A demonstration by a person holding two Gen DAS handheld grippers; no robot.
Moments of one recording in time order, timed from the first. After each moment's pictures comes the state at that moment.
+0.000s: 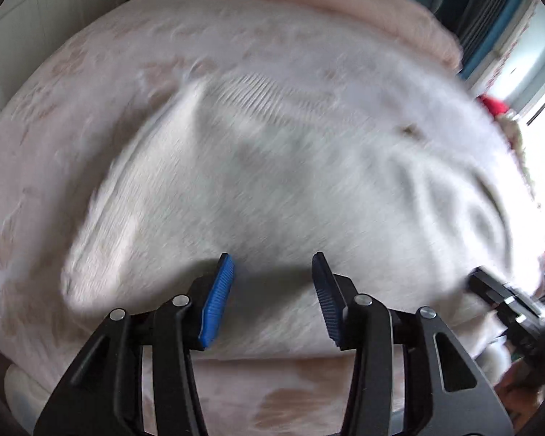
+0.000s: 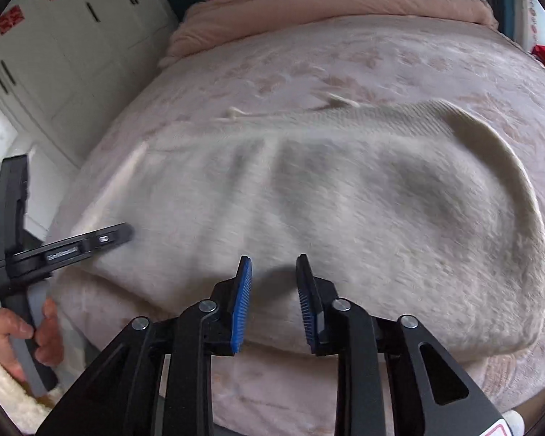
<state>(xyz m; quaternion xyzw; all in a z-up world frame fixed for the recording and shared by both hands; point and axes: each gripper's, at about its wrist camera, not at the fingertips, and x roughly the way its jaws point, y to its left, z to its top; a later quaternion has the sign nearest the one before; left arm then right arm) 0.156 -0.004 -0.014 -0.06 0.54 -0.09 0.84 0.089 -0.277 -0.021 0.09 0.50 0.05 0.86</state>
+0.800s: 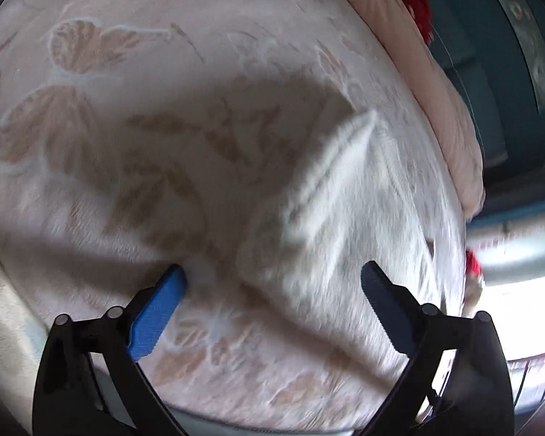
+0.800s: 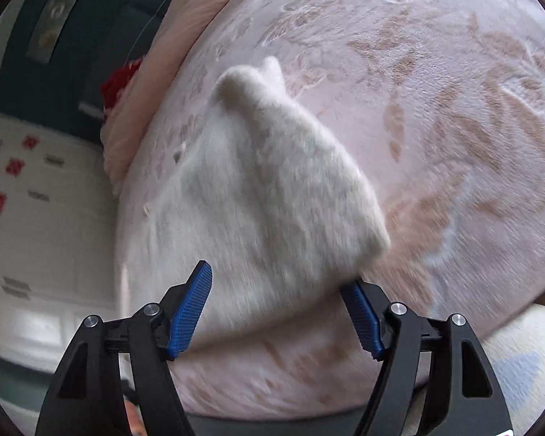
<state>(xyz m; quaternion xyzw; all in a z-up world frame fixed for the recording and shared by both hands) 0.113 0.119 -0.044 -0.40 0.49 0.02 0.77 0.019 -0.433 -0.064 0.46 0.44 -0.05 0.77</state>
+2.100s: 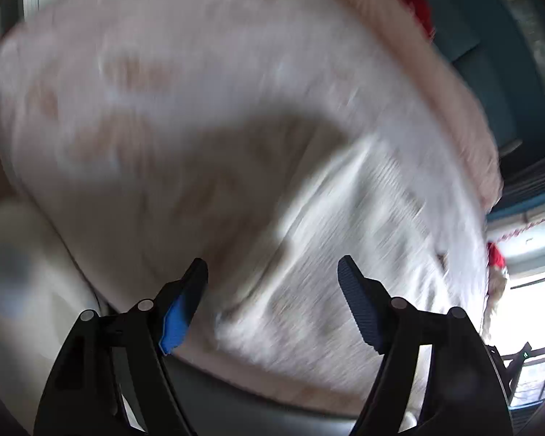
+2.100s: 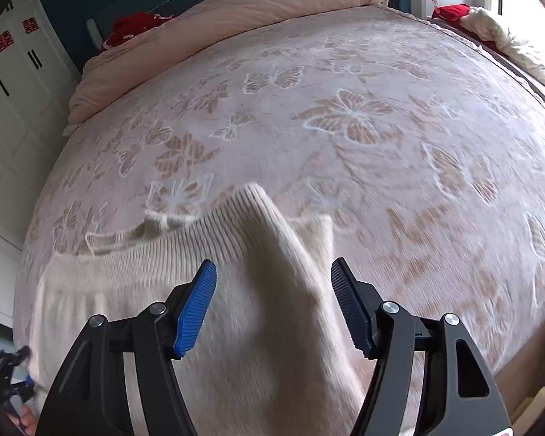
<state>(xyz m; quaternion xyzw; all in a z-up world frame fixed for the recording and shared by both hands) 0.084 0.126 -0.001 -0.33 0.48 0.05 0.81 0.108 -0.414 0.023 0.16 0.48 -0.10 0.86</state>
